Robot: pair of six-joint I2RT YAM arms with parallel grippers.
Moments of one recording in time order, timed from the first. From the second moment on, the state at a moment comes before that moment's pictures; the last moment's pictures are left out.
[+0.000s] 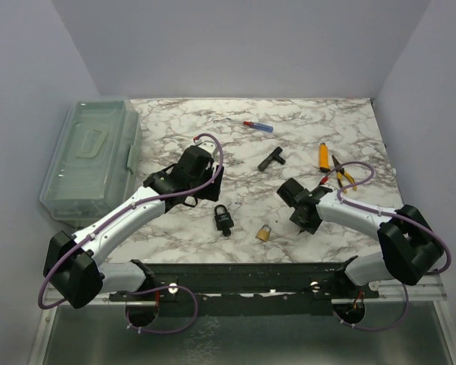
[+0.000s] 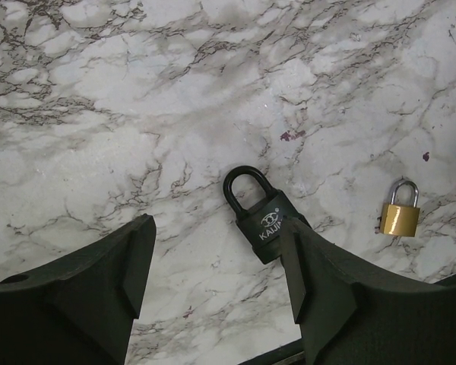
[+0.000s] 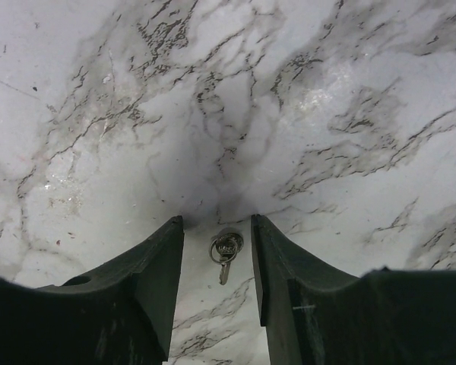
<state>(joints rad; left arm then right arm) -0.68 1.25 1.01 -0.56 -0.13 -0.31 0.66 1.42 0.73 -0.78 0.50 1.30</state>
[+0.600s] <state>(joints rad) -0.68 1.25 1.01 -0.57 -0.15 -0.31 0.66 1.41 0.72 -0.74 0.43 1.21</state>
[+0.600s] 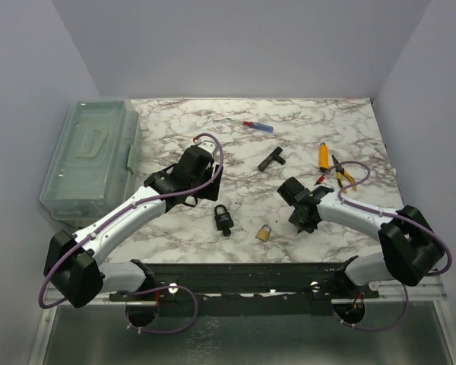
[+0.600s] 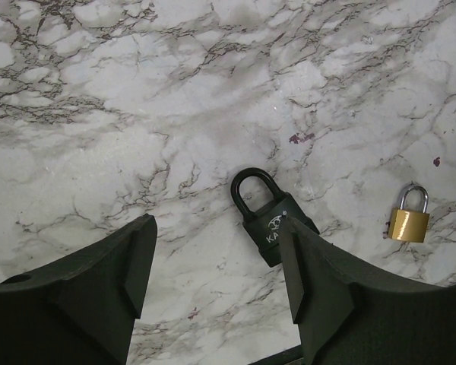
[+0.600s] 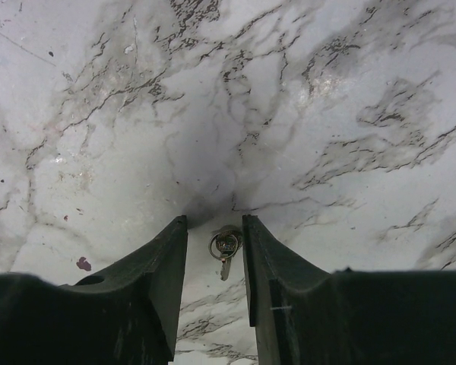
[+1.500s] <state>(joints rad) -0.68 1.25 1.01 -0.57 -0.17 -0.31 0.65 1.39 0.71 -0.74 0.37 1.15</state>
